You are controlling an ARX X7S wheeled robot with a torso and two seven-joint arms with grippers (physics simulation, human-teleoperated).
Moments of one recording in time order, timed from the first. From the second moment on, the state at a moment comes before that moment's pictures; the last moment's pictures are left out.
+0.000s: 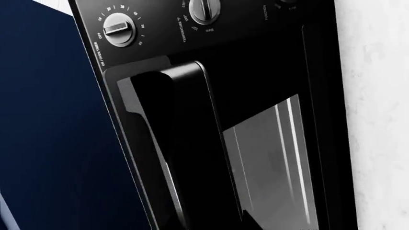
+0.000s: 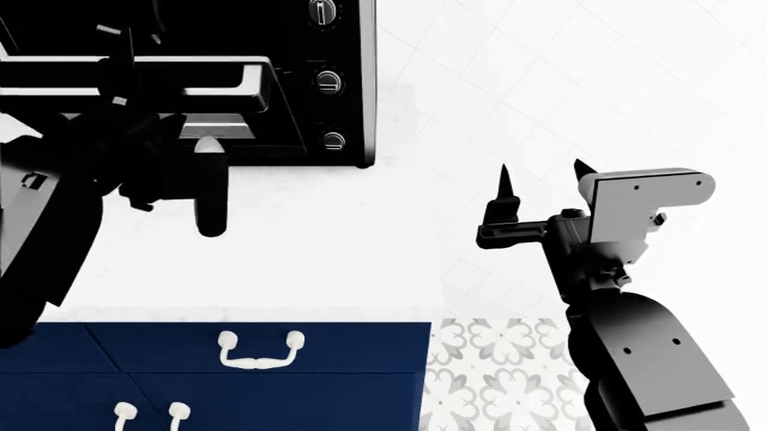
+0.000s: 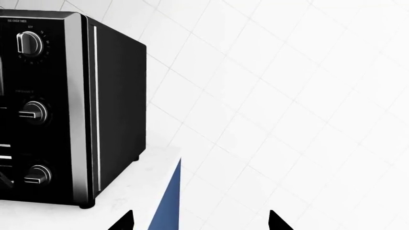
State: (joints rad) left arm -1.42 -0.91 1.29 0.11 0.47 -0.55 0.44; right arm 0.50 0.27 -0.08 -0.31 0.30 0.59 0.11
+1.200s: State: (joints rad) left arm -1.14 -1.12 1.38 0.48 0.41 -0.70 0.40; right arm 0.49 0.28 -0.10 -0.31 0.33 0.57 0.13
